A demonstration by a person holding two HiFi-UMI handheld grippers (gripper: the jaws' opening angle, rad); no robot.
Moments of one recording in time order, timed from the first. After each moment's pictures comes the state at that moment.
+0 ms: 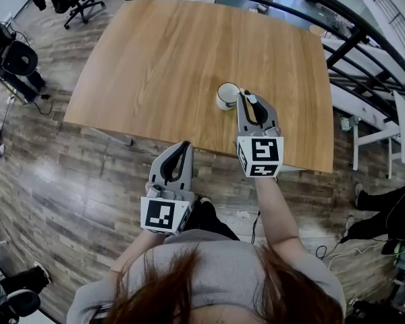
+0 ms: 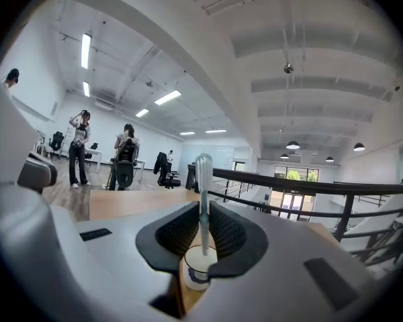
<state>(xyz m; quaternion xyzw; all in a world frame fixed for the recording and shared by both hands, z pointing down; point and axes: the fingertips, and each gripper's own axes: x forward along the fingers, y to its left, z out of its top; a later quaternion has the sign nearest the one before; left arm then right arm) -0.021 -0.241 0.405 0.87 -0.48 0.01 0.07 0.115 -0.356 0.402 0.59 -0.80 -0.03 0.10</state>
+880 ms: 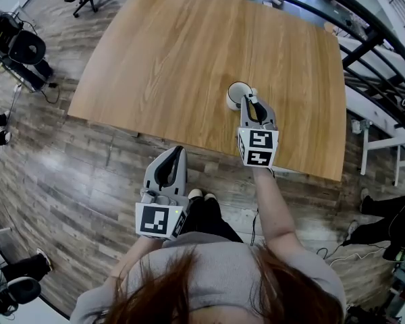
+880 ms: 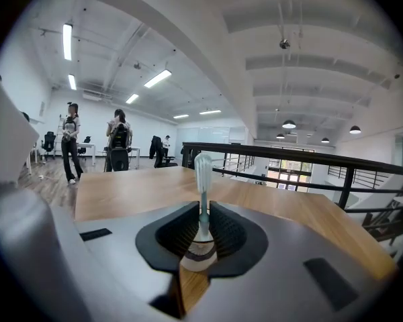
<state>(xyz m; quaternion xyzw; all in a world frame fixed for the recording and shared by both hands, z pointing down) -0.051 -0.248 0.428 0.85 -0.52 0.03 0.09 0.122 -0.400 0.503 0.61 -0.78 0.04 0.15</state>
